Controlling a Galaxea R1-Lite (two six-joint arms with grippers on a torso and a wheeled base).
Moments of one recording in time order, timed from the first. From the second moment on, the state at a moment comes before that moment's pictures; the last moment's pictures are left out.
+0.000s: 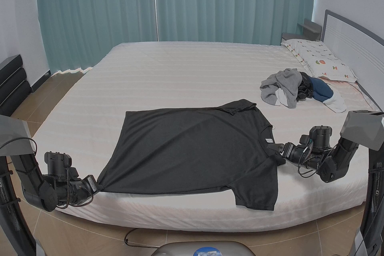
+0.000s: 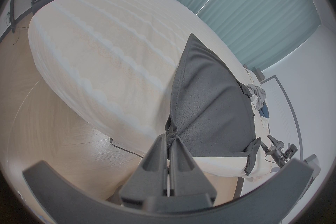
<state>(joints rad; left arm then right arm) 0.07 2.11 -0.31 -0.99 -0.28 -0.57 0.05 2.35 -0.76 -1.10 0.37 0.55</state>
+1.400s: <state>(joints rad) 0.07 2.11 -0.31 -0.99 -0.28 -0.57 0.08 2.38 -0.47 -1.24 0.54 0.40</state>
